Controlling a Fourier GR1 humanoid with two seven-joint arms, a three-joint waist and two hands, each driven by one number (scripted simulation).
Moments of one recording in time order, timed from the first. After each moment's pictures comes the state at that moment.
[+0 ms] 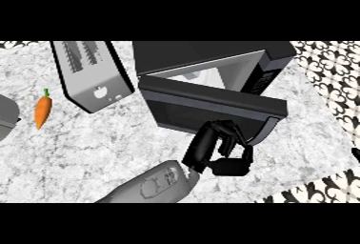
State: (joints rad) left arm -0.71 0.00 -0.96 -1.08 0.51 0.64 -0.24; right arm 0.36 -0.35 -0.20 -1.98 -0.46 0.57 -0.40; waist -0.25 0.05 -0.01
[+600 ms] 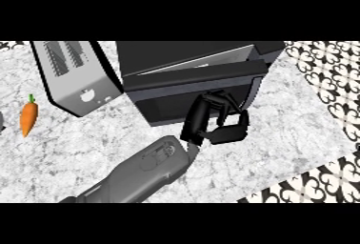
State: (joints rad) left arm -0.83 0.00 -0.83 -0.99 0.70 0.65 -0.34; right arm 0.33 -0.40 -0.21 -2.03 -0.55 0.58 -0.34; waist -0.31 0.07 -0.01
